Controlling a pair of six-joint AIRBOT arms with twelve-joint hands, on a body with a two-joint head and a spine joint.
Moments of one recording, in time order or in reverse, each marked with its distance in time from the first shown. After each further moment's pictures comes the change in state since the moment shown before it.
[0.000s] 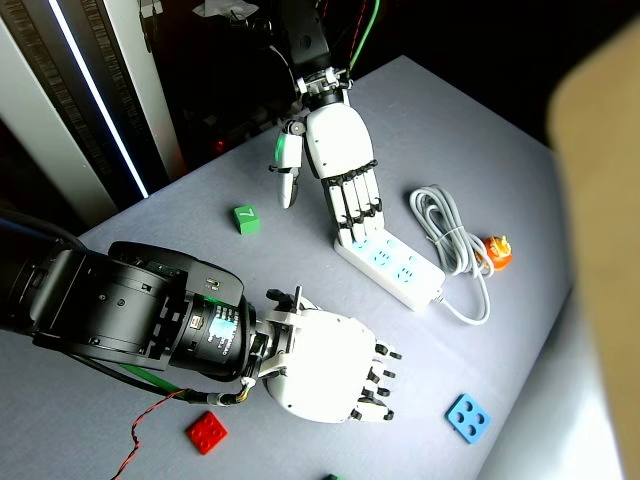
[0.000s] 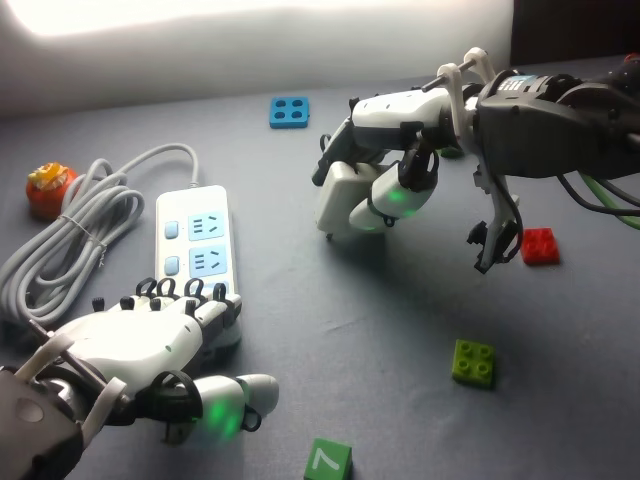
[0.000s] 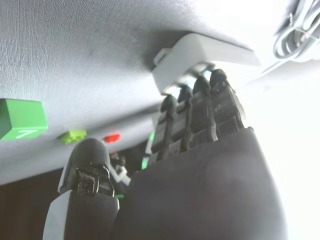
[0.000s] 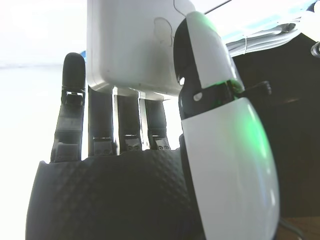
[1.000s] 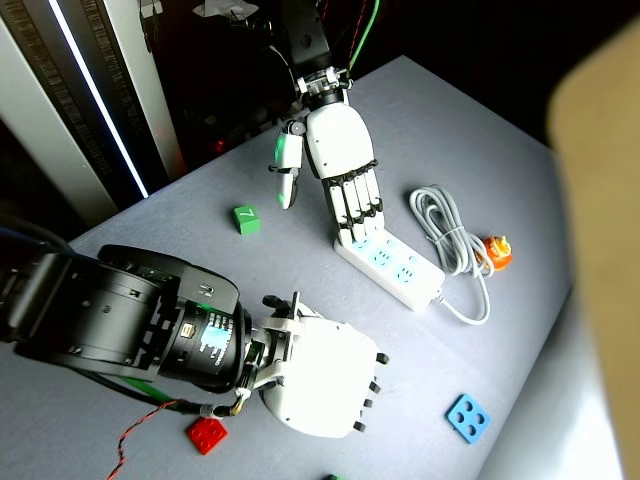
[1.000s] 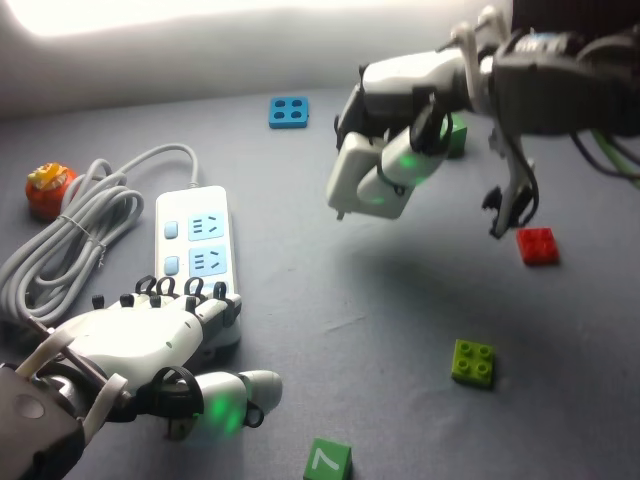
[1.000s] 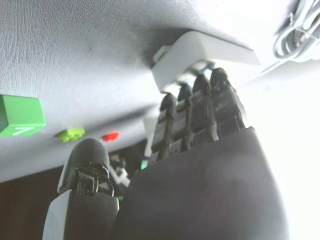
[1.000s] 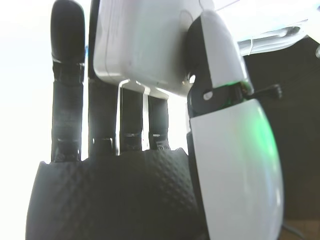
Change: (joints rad) left arm -0.007 -0.001 0.000 -0.003 -0.003 -0.001; right arm 0.087 0.029 0.000 -0.006 -0.071 -0.068
